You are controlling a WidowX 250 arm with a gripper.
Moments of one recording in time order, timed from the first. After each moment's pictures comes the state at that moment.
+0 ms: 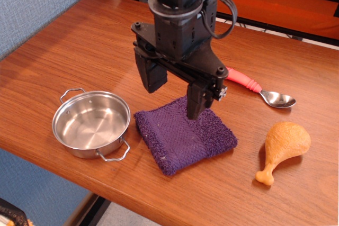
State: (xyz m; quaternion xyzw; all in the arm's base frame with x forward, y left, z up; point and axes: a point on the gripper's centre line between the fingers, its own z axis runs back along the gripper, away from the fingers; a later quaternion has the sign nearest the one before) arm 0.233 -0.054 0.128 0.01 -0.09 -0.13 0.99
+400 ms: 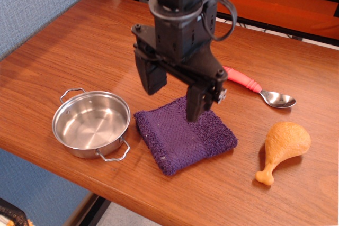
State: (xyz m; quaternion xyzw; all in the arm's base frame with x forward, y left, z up) arm 0.231 -0.054 0.123 0.01 -0.08 -0.13 0.99
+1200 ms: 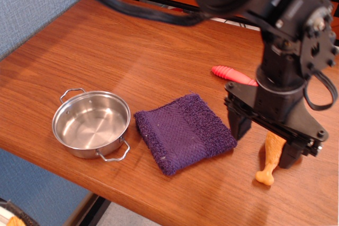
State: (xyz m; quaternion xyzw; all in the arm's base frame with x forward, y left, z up) arm 0.266 -0.150 0.066 -0.02 -0.11 -0.13 0.98
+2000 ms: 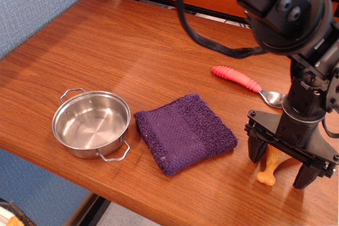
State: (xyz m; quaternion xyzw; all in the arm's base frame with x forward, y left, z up) arm 0.282 -0.174 0.016 -0.01 -0.06 -0.12 0.99
